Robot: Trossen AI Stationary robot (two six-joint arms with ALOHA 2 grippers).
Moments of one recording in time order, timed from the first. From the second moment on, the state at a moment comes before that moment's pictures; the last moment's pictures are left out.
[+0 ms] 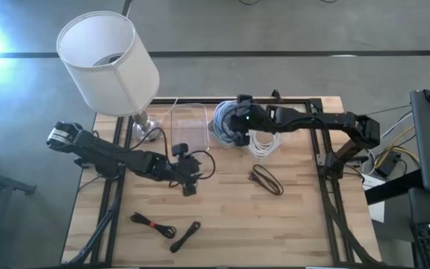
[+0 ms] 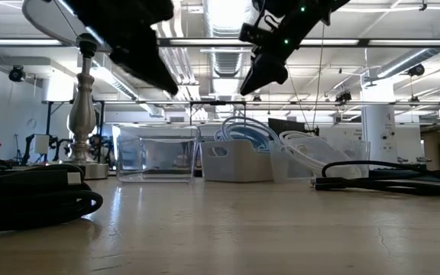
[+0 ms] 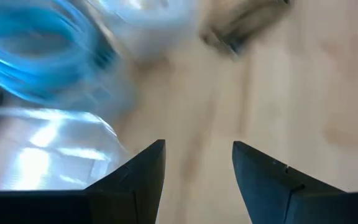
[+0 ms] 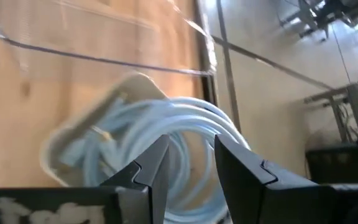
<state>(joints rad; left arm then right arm) -0.25 1.37 0.91 -0.31 -0.46 -0.23 -0.25 1.60 1.26 -0.39 0.30 -0.50</state>
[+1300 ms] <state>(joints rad) -0.72 1.37 0.60 -0.37 0.18 -0.82 -0.16 1.62 1.24 -0.38 0.23 -0.42</state>
